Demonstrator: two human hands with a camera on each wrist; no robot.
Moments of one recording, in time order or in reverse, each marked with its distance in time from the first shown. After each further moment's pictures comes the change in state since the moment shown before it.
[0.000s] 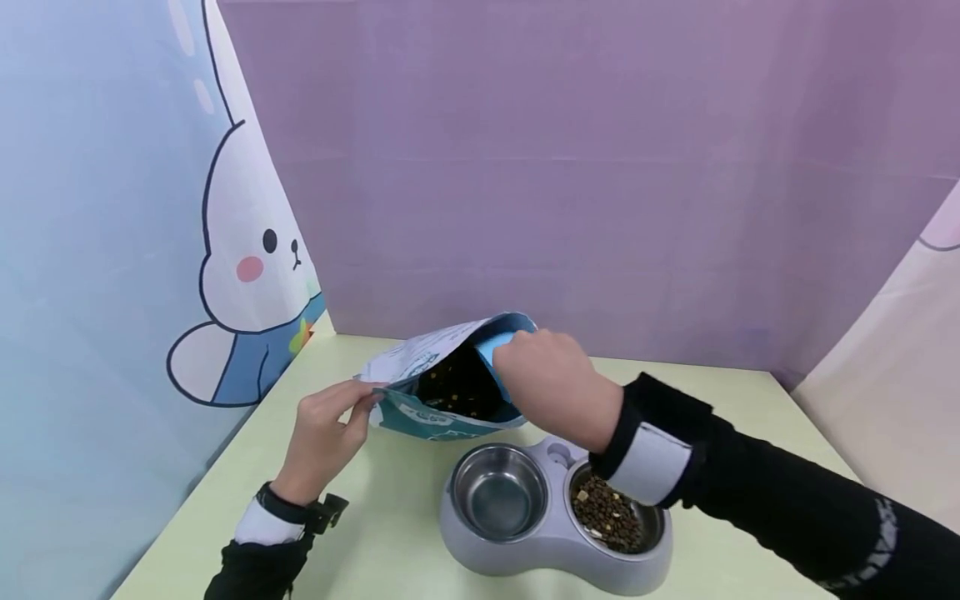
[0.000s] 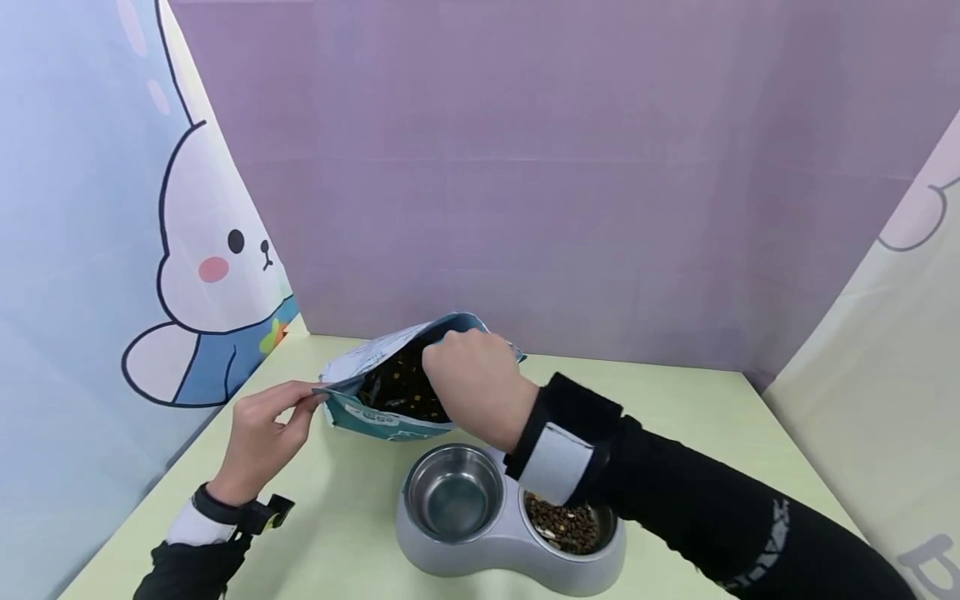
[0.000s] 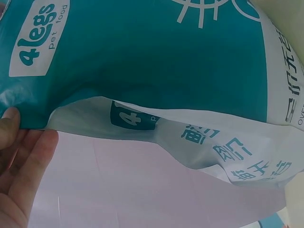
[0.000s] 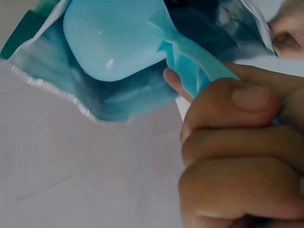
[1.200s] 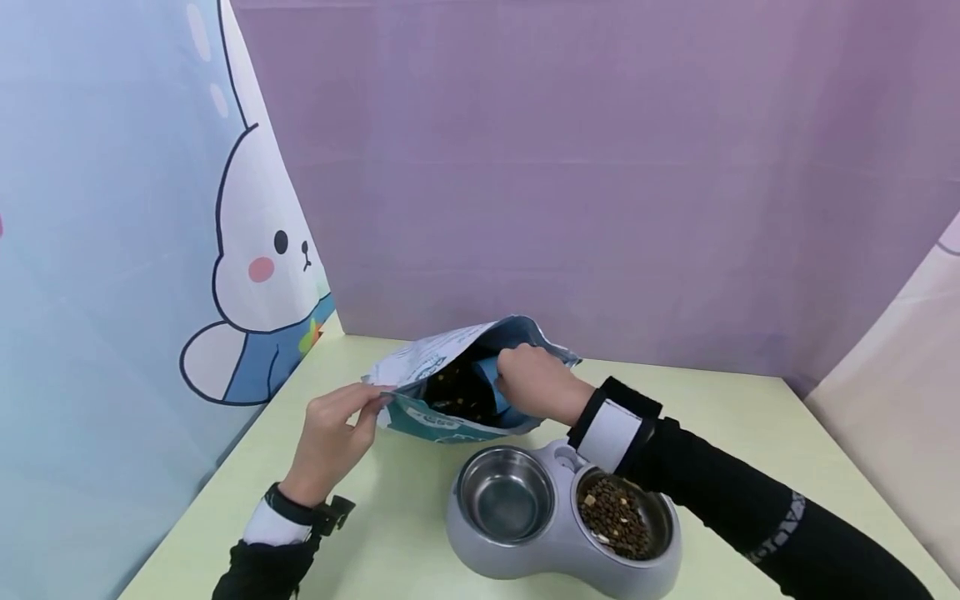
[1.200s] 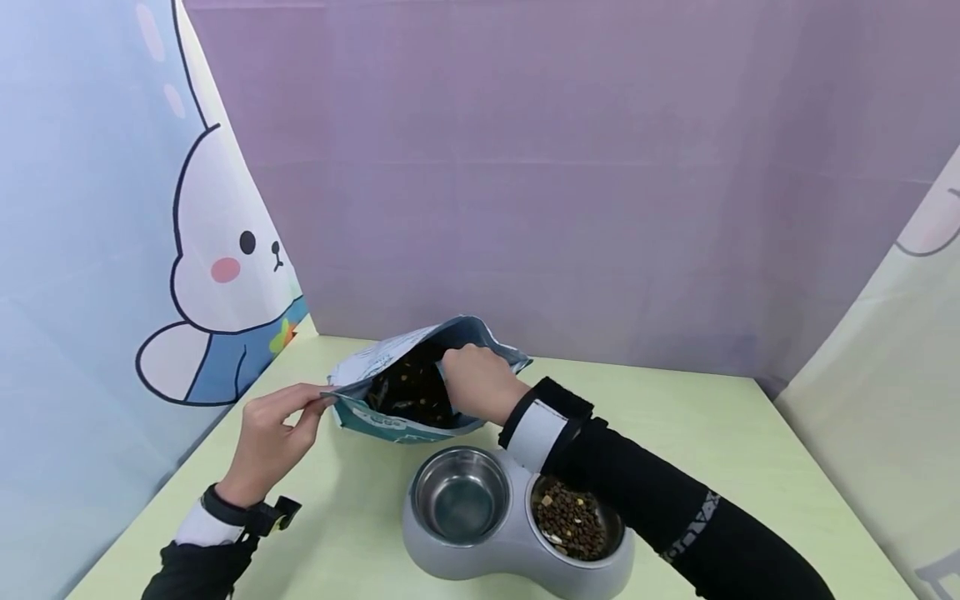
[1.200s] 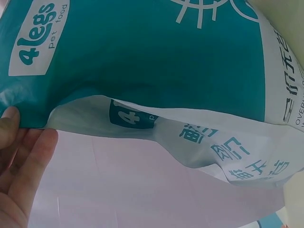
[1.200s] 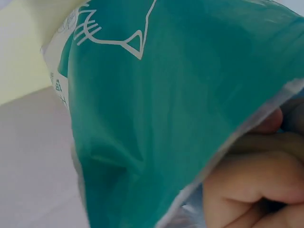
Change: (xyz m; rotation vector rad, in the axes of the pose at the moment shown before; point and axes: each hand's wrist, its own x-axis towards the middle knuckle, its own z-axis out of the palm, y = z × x) left_hand -0.002 0.002 -0.003 0.011 -0.015 -0.012; right_hand 0.028 0.017 0.069 0.500 -0.221 0.131
